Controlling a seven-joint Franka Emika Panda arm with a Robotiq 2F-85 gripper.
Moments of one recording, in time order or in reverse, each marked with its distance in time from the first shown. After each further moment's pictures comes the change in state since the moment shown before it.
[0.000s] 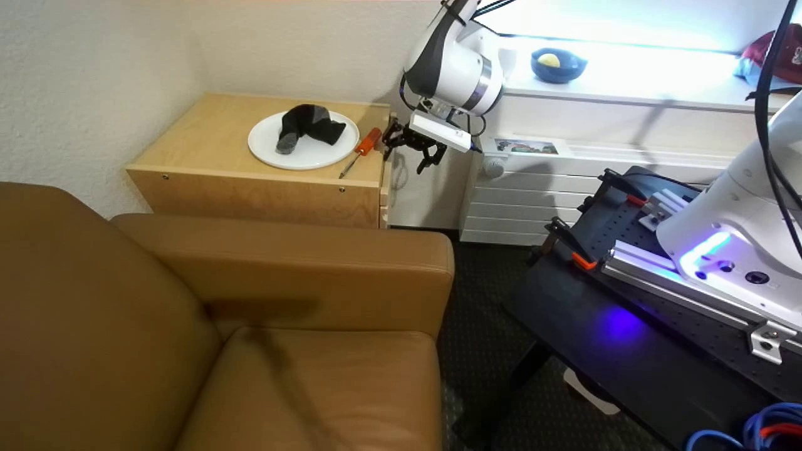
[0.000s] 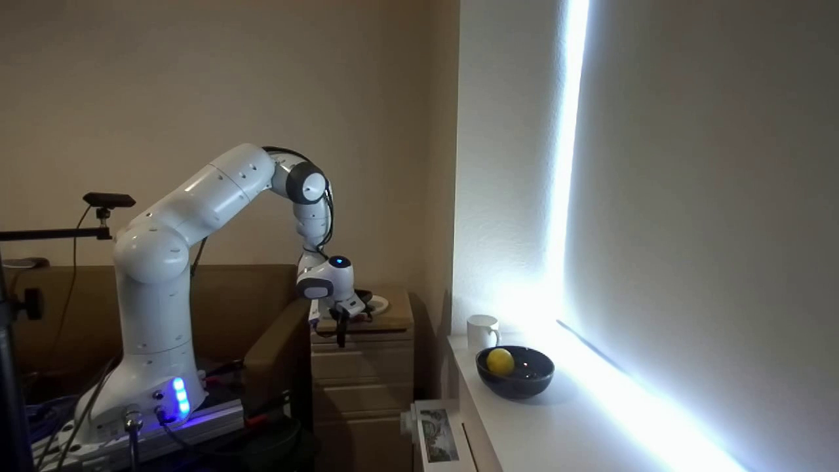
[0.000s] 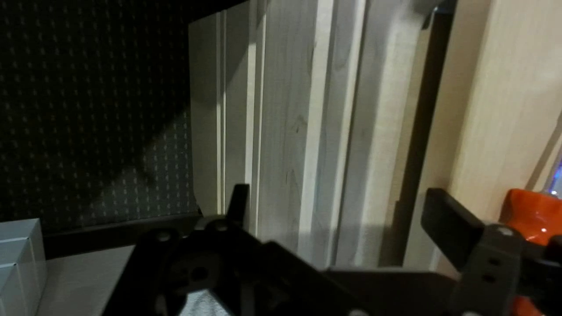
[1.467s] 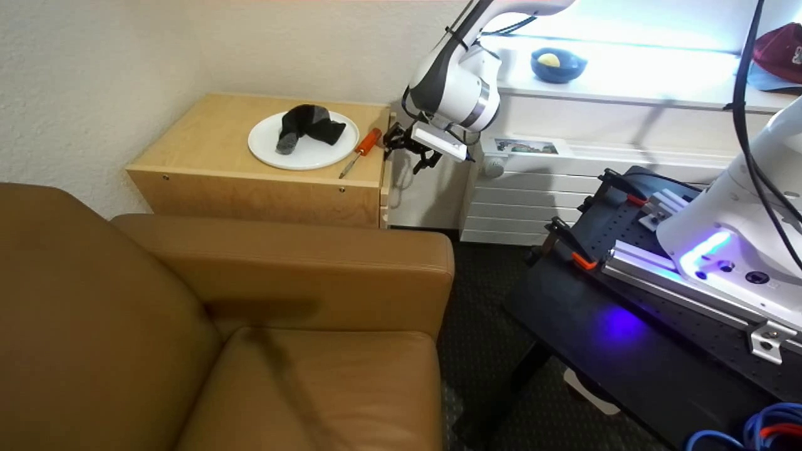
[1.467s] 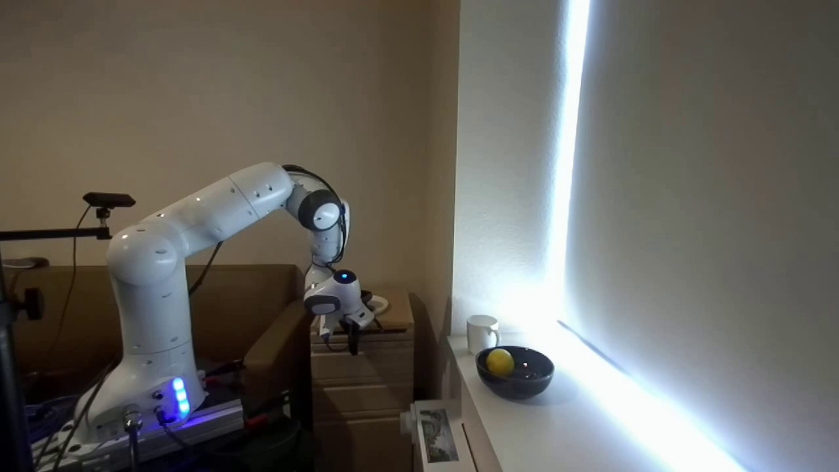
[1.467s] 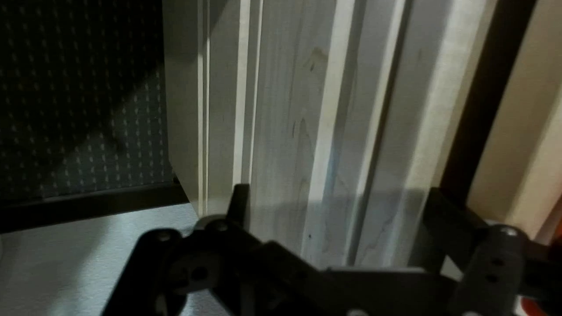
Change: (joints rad) arm -0.163 0.194 0.102 0.088 -0.183 0.164 -0.048
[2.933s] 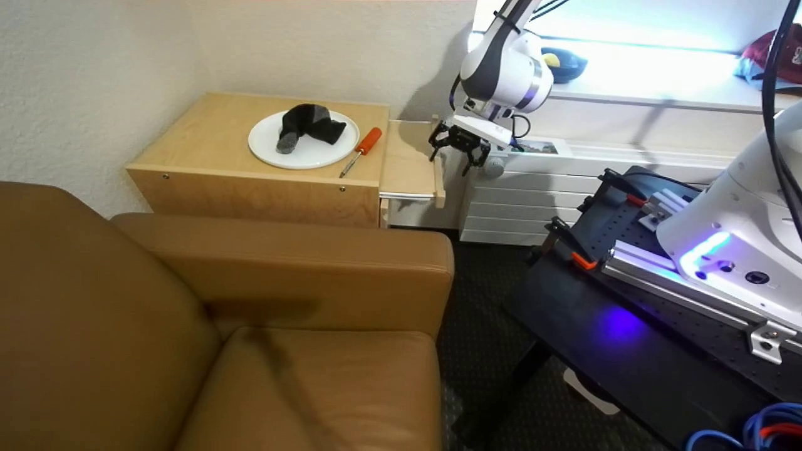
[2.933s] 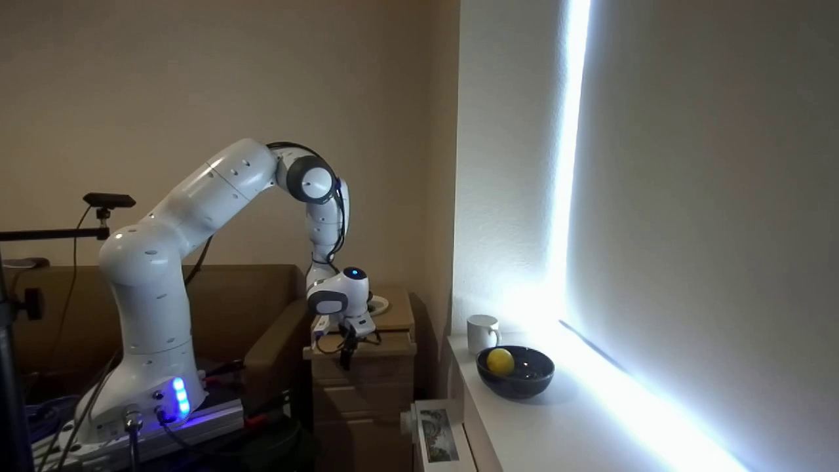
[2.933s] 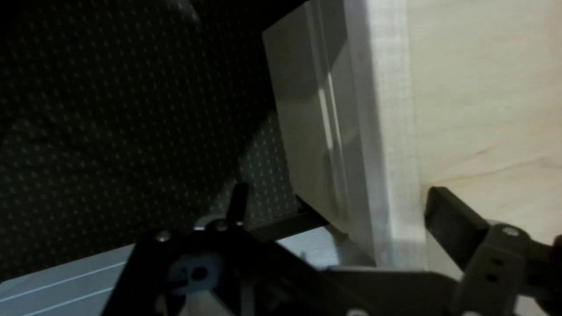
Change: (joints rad) arm -0.110 -0.225 -0.118 -0.262 -0.124 -0.212 0.351
